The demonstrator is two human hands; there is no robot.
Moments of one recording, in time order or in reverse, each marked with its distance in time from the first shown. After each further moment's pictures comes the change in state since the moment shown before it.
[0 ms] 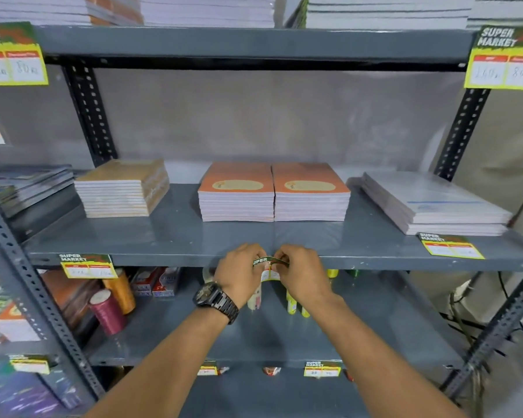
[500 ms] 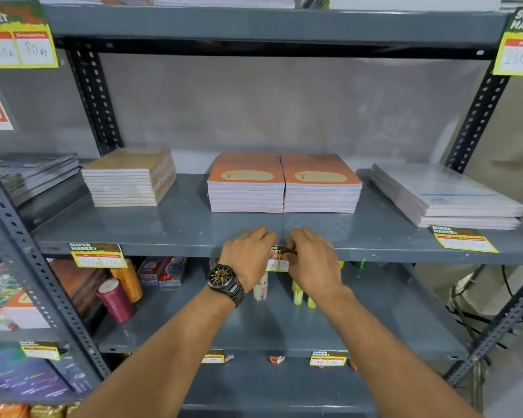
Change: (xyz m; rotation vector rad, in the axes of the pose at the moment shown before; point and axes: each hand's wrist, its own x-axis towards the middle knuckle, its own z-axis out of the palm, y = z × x) left_hand 0.009 -0.007 -0.012 0.359 -0.052 0.246; right_hand 0.001 0.000 0.009 -0.313 0.174 -0.169
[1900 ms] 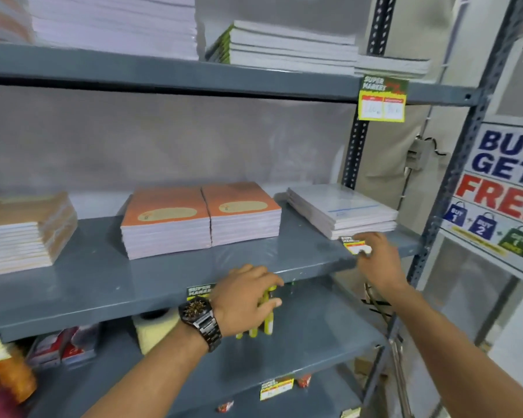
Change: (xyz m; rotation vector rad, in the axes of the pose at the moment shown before) left_hand 0.026 0.073 -0.009 -0.275 -0.208 0.483; right_hand -0.035 0.195 -0.129 0.039 0.214 0.519
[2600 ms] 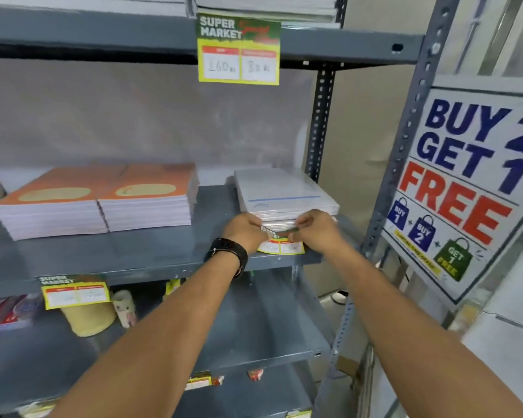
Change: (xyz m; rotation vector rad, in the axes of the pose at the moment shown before) left_hand 0.270 0.115 0.093 -0.635 0.257 -0.850; right_hand 0.132 0.119 -0.017 0.398 -0.430 0.204
